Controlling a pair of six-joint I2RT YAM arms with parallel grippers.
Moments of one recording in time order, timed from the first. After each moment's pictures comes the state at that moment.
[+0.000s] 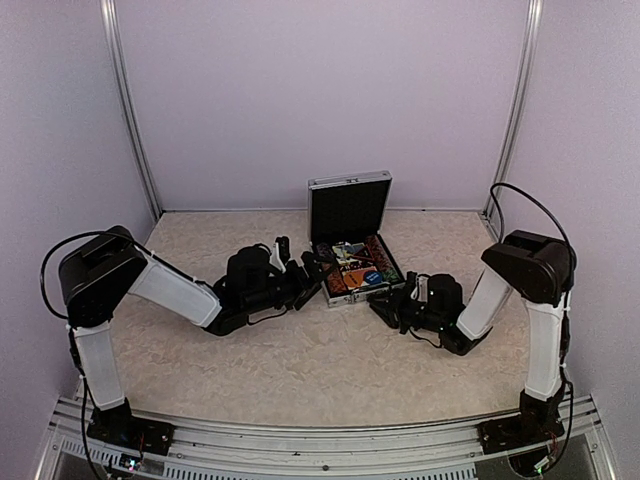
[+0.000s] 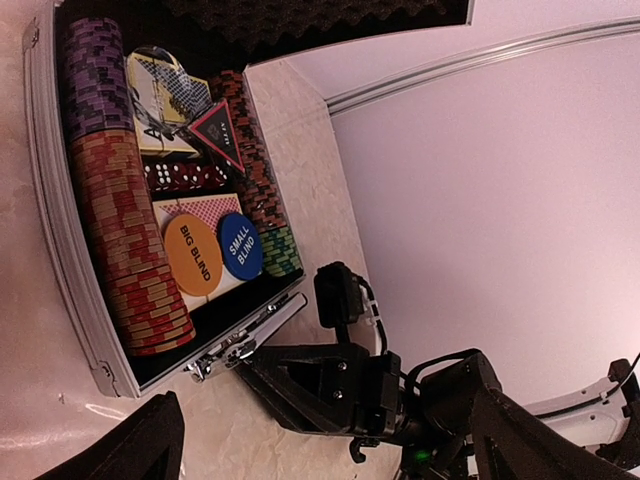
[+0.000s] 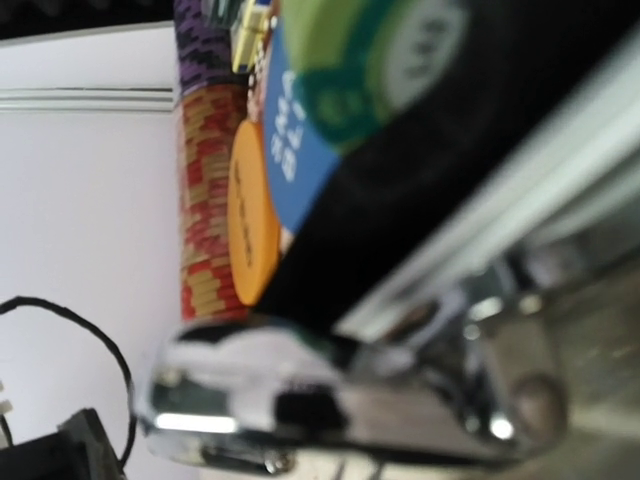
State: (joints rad) left arm -0.82 1.92 0.87 0.86 0.13 -1.13; right arm 0.58 2.07 0.57 1.22 -0.35 1.32
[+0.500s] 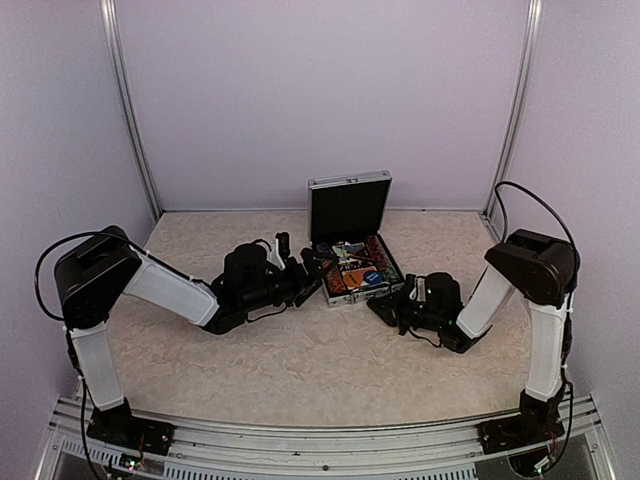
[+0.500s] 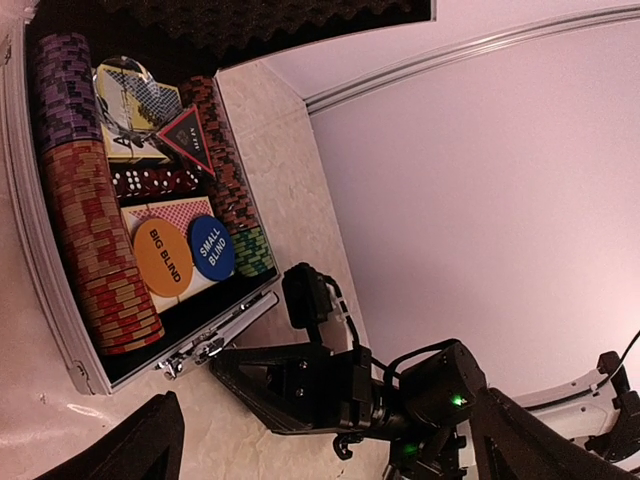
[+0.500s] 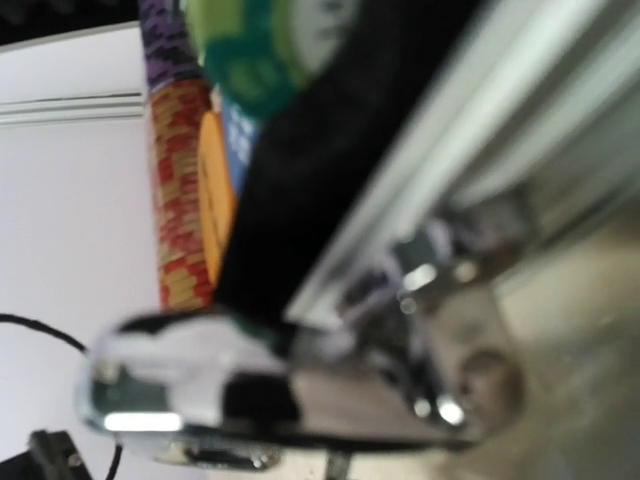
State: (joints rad) left arm -0.82 1.90 0.87 0.87 0.15 -1.12; right arm 0.59 2.05 0.58 1.15 -0.34 1.37
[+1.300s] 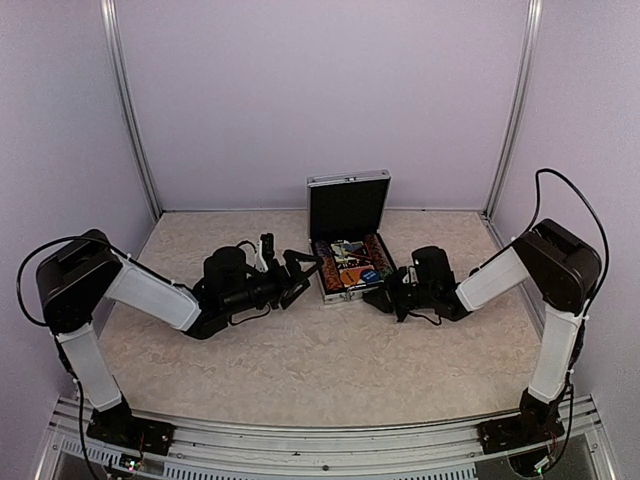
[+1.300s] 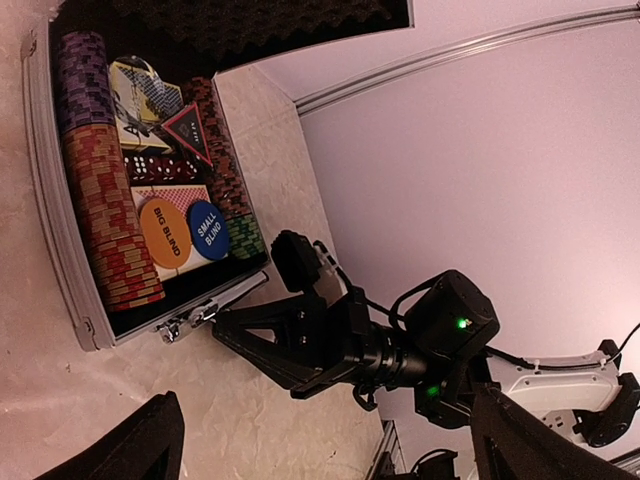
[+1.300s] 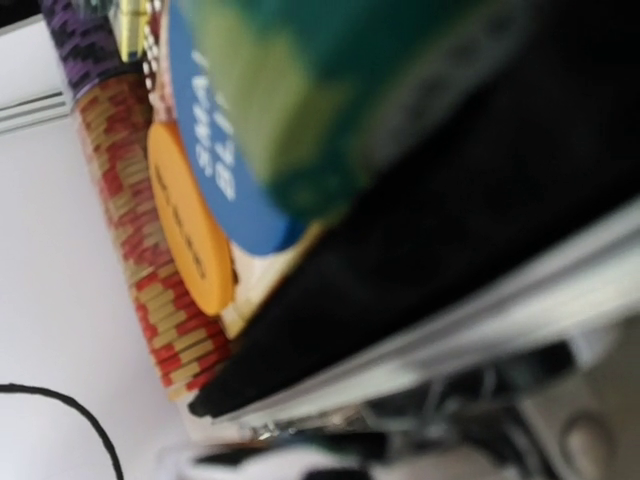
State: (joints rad) left arm -0.78 1.79 0.74 0.92 0.20 -1.12; right arm 0.56 1.91 0.79 0.58 -0.41 1.40
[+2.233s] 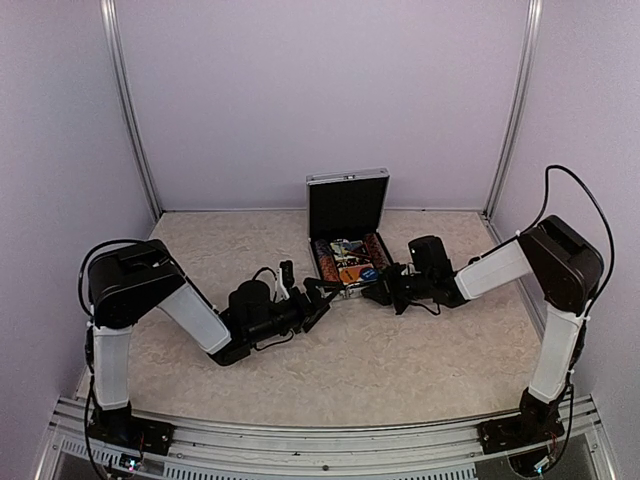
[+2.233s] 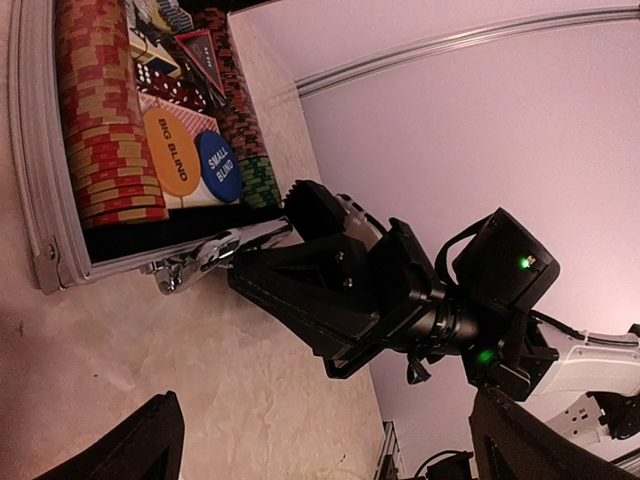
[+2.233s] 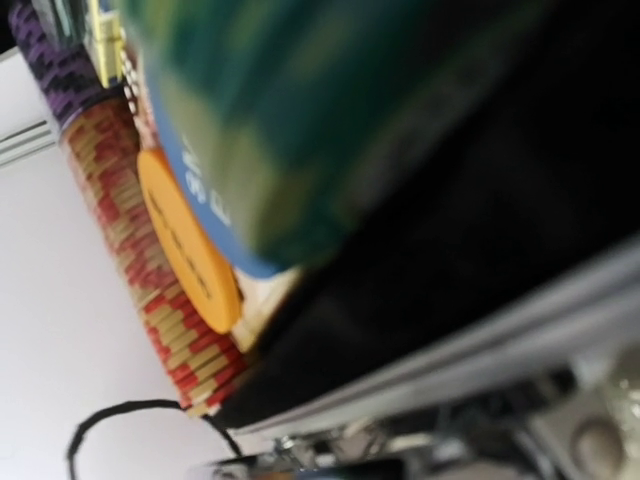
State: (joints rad) left arm -0.90 2.05 0.76 1.21 0.10 -1.19; right arm 0.54 1.90 0.89 0.41 -0.44 1.49
